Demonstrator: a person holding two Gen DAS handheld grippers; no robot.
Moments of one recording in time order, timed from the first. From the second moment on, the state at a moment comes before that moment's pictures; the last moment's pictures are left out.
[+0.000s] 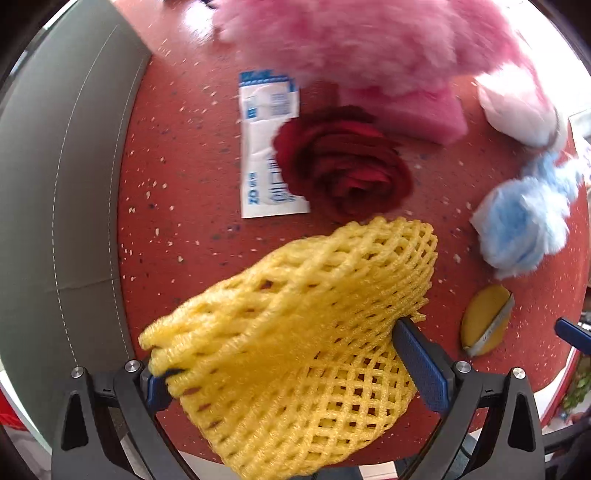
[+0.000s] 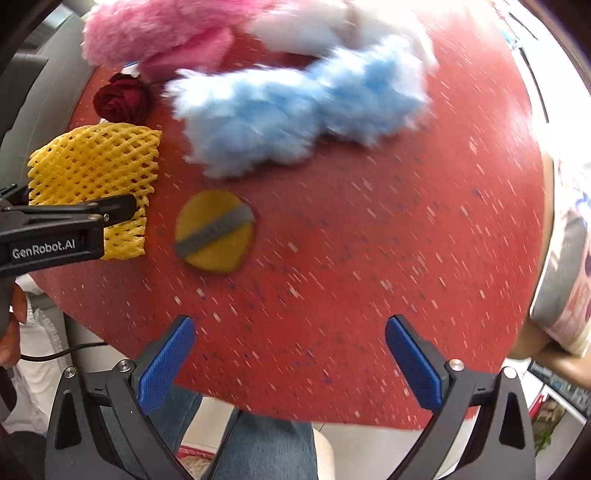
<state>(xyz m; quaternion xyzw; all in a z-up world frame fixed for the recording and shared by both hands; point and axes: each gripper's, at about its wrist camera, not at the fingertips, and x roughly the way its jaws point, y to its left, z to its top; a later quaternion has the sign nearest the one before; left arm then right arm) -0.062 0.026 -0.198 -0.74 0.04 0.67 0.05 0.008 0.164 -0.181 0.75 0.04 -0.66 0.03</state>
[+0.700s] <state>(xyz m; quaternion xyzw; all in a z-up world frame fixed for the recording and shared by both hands) -0.072 0.028 -0.211 -0.74 0.04 0.67 0.05 -0.030 0.075 -0.210 0.73 0.11 -0.67 0.05</state>
